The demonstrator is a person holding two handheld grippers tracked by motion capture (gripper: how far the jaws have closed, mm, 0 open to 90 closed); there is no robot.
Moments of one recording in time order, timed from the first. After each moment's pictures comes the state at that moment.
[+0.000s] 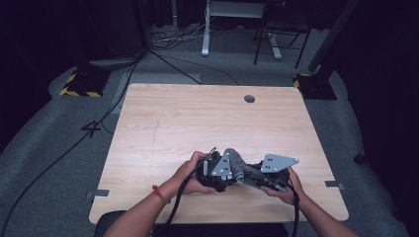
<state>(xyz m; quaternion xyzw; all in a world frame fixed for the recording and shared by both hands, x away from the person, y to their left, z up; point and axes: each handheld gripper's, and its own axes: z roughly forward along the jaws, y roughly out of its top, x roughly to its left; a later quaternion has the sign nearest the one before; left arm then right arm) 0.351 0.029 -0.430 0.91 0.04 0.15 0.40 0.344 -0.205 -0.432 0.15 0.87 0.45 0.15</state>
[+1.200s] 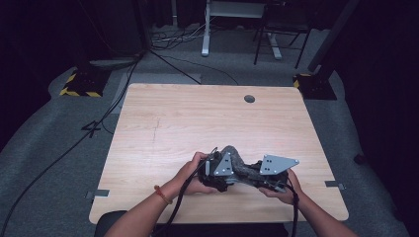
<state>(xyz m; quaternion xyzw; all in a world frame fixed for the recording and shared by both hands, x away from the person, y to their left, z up) 0.354 0.023 -0.438 0.91 0.06 0.14 0.38 0.338 -0.196 -0.420 0.12 0.86 0.47 0.16</state>
